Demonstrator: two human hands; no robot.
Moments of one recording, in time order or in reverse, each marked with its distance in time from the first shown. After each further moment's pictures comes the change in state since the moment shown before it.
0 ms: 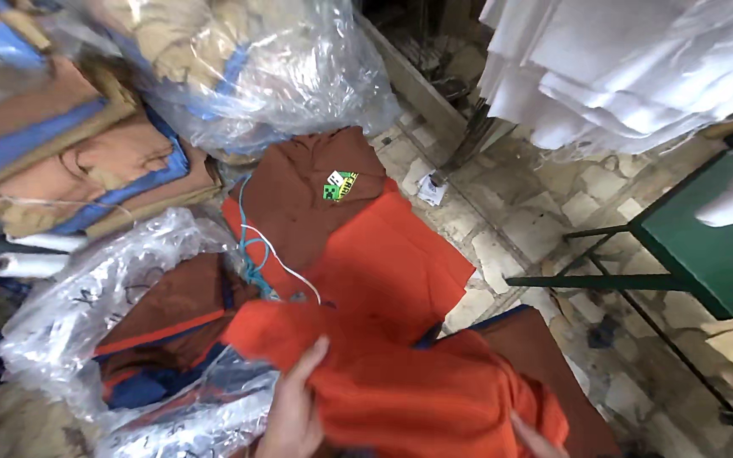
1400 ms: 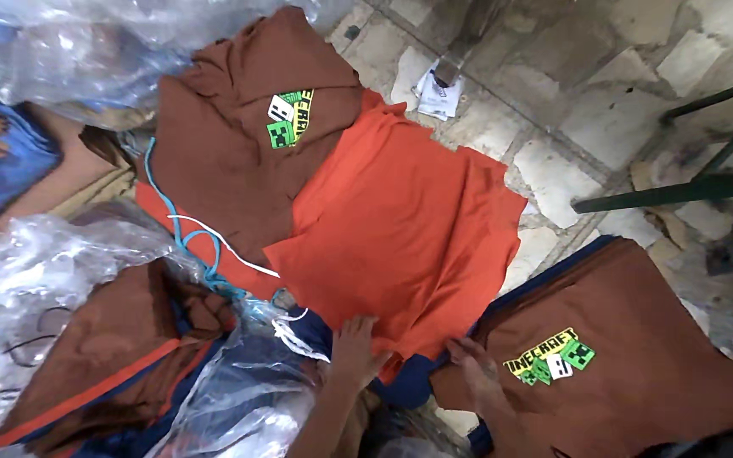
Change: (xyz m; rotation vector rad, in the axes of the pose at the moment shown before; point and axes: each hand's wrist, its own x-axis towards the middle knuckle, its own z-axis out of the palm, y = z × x) left_hand 0.252 -0.212 -0.122 1.991 -0.581 -0.124; right_hand 0.279 0.268 -0.077 -0.595 0.288 0.166
